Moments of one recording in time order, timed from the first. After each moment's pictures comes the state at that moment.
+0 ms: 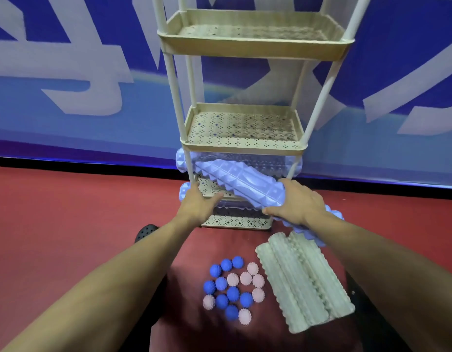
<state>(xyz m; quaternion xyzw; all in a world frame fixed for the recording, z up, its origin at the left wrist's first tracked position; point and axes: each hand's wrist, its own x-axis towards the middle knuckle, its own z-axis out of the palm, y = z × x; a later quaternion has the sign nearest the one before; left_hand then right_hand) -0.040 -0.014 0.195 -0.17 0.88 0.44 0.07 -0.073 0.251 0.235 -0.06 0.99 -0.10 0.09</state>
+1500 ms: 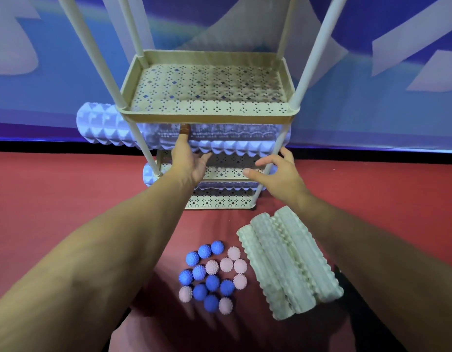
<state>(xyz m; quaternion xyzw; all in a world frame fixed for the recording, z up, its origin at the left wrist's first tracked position) -0.172 0.056 0.146 -0.28 0.33 0.90 -0.02 -0.127 0.274 0.157 0.01 0.87 -0.48 0.08</state>
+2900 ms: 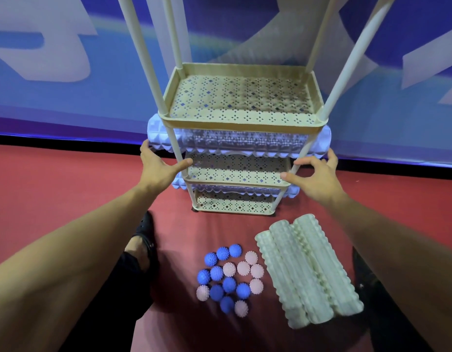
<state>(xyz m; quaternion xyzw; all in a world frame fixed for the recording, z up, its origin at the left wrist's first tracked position) -0.120 -0.088 0.131 -0.23 0.83 0.50 -0.05 -0.135 0.295 0.167 0.05 0.90 -0.43 0.08</state>
